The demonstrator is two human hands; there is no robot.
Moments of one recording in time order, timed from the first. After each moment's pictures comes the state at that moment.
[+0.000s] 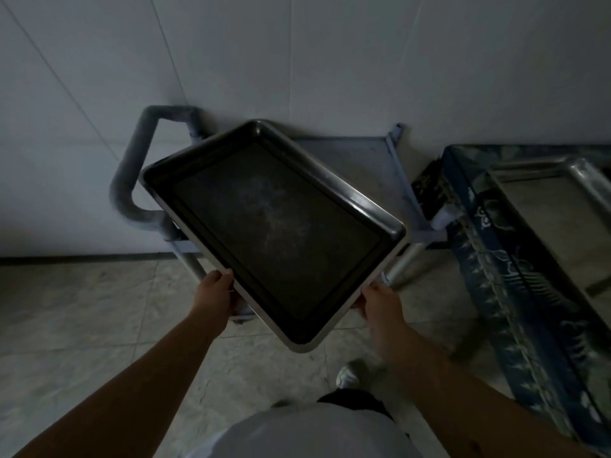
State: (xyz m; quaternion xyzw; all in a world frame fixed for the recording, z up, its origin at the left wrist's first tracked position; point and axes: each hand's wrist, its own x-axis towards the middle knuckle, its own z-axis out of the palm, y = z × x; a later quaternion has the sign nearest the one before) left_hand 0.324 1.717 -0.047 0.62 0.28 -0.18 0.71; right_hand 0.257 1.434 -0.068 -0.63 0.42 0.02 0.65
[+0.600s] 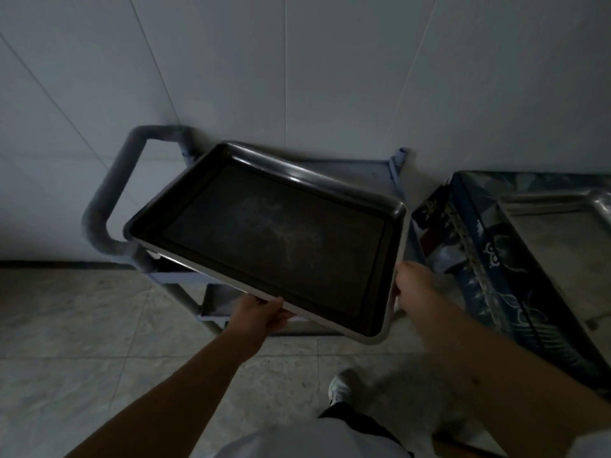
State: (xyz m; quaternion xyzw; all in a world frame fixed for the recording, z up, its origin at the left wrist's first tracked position) left_hand 0.361 1.605 -0.049 0.60 0.25 -0.27 0.71; right_hand 0.404 1.294 -0.055 -0.63 0.55 0.05 0.55
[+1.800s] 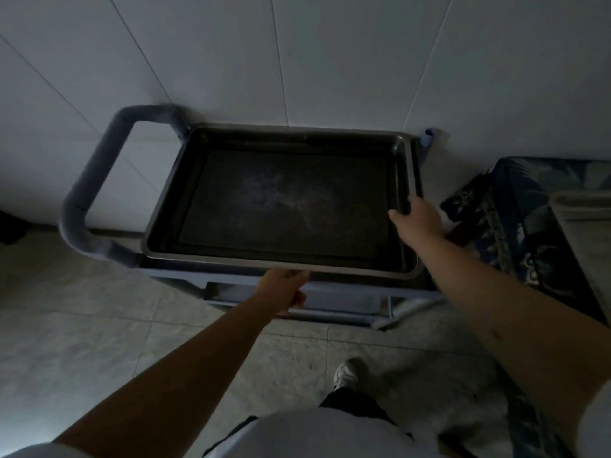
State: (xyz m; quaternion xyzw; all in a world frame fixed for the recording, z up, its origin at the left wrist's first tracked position) left_hand 0.434 1.505 -0.037 0.78 0.20 -0.35 0.47; right_hand 0.525 1.228 -0.060 -0.93 0.22 0.05 0.30
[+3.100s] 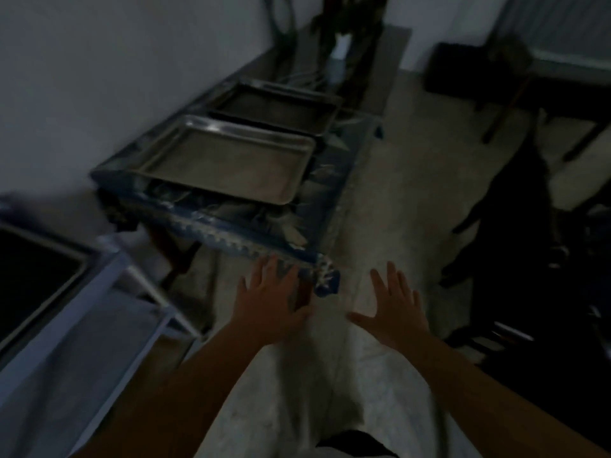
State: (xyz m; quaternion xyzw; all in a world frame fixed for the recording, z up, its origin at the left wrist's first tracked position) left_hand 0.046 1.329 -0.002 0.71 -0.69 -0.14 0.02; right_hand -0.218 1.282 -0.028 -0.76 0.63 0.02 0.13
